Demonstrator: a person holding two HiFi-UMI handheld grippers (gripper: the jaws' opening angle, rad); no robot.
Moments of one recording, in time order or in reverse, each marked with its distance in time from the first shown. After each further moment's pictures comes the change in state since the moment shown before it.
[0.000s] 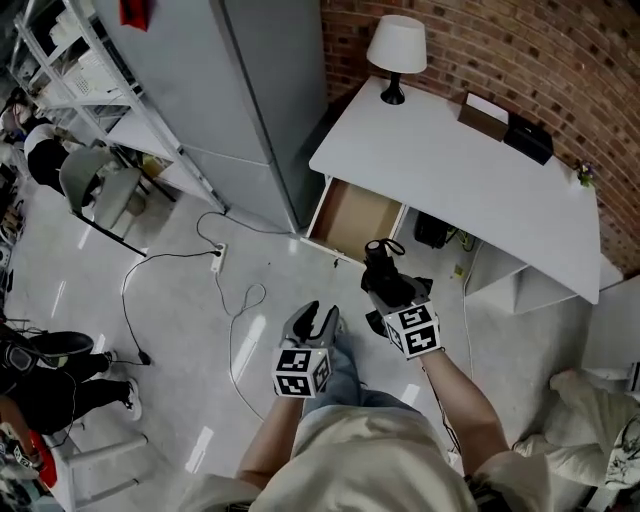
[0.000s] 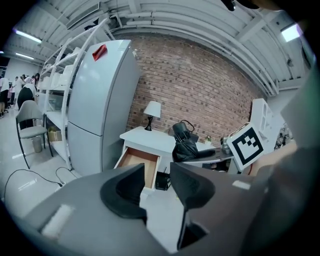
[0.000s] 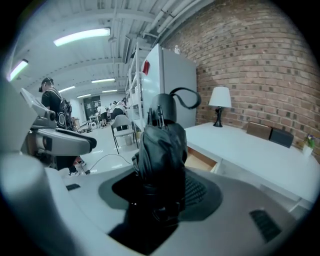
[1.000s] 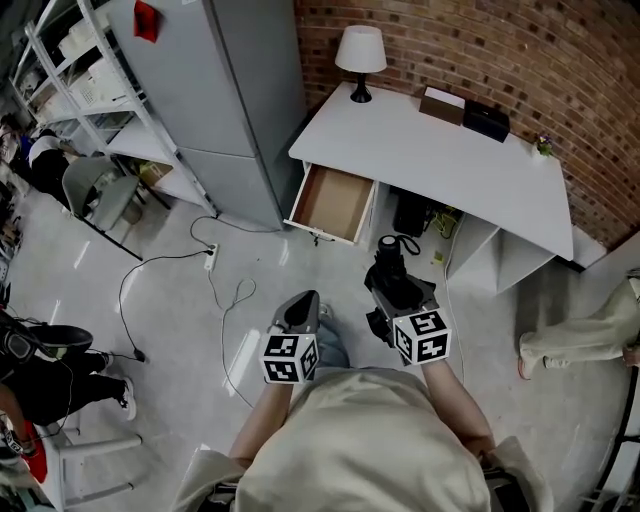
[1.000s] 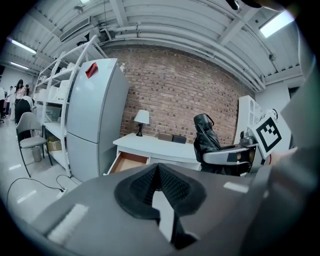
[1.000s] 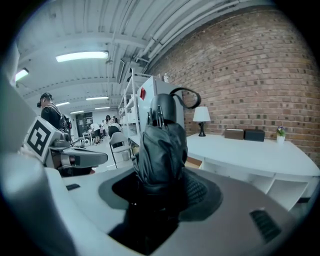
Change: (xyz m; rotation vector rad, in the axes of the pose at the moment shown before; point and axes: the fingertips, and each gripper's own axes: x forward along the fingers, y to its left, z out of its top) left arm -0.104 -0.084 -0.023 0.093 -0.069 -0.036; right arm -0.188 0.049 -0.026 0.105 -0.188 -0.089
